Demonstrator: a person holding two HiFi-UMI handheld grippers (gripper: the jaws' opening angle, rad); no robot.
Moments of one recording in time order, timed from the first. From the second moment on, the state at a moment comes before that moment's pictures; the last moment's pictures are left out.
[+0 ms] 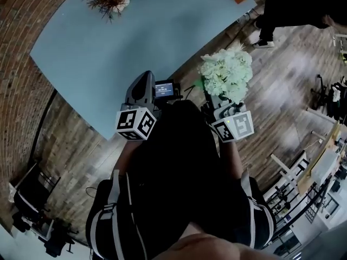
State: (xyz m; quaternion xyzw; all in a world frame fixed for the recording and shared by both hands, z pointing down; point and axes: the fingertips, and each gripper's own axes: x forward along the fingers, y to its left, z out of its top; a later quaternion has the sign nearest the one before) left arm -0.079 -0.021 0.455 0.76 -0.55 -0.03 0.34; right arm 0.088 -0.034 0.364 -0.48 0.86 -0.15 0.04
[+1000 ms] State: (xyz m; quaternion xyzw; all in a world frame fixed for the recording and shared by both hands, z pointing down) left arm 0.217 -0.165 0.445 0.81 -0.49 0.03 0.32; right arm 0.297 -0.144 0.382 -0.45 0.87 -0.17 0.02
